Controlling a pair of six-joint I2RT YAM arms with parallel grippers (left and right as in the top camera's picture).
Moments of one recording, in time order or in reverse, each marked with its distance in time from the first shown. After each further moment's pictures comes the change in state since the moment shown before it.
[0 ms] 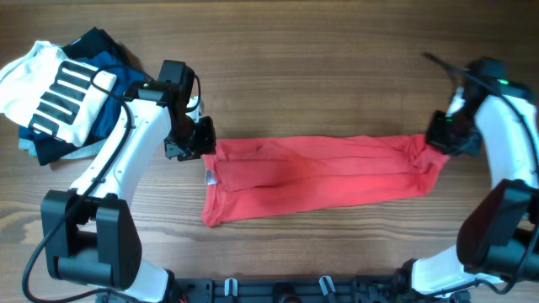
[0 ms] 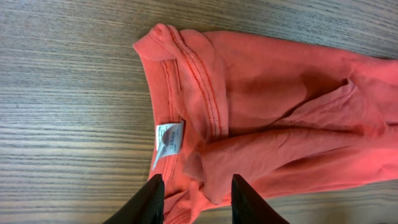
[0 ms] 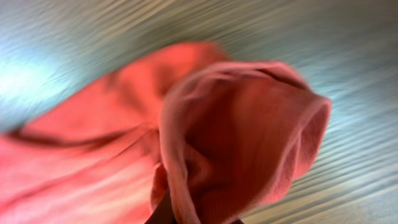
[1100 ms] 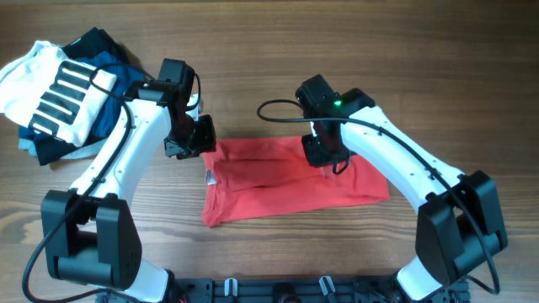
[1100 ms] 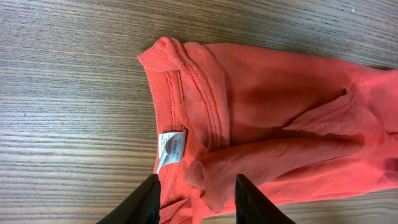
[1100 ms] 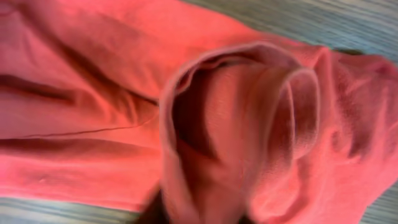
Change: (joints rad) left arm 0.000 0.000 0.000 0.021 -0.016 -0.007; right arm 0.756 0.048 0.000 0.054 -0.049 0.094
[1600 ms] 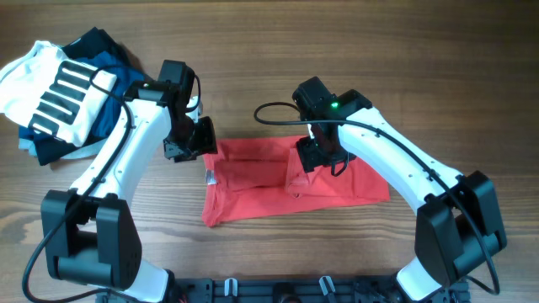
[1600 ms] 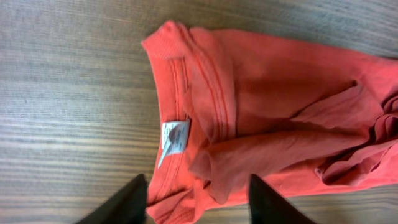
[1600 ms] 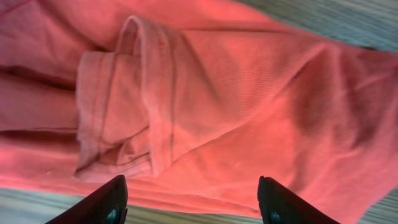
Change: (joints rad) left arm 0.000 0.000 0.000 -0.035 0.000 -0.004; right arm 0.014 0.000 0.000 -0.008 0.003 0.002
